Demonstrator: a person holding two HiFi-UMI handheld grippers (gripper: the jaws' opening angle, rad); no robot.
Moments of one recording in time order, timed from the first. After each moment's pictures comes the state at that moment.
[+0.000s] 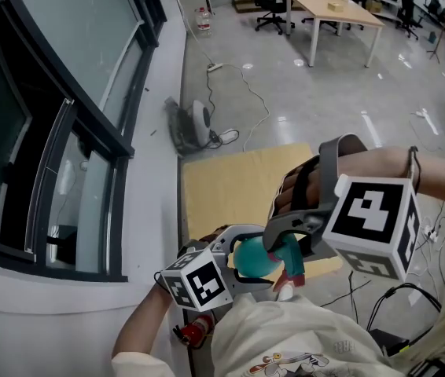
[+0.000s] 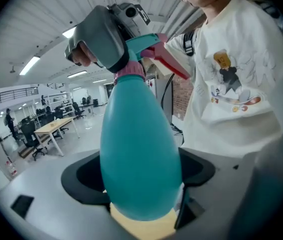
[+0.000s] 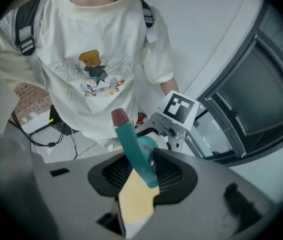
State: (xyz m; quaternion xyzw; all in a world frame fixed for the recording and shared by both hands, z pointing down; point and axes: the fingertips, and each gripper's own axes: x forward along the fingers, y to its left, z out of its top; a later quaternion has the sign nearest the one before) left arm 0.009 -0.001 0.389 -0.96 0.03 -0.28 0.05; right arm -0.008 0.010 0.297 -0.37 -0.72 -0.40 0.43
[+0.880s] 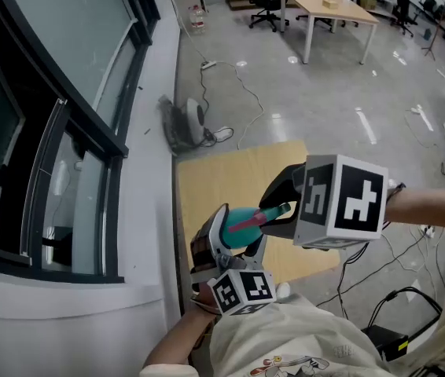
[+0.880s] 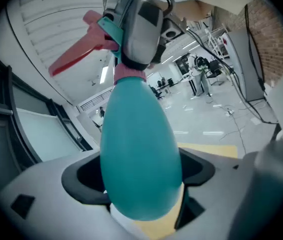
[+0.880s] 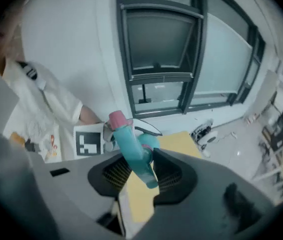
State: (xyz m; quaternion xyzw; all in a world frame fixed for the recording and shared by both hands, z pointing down) left arm -0.044 -0.096 0.409 -0.78 0.51 -0.35 0.11; right arm -0.033 -0.065 0.324 -0.02 -0.88 0.02 0.48
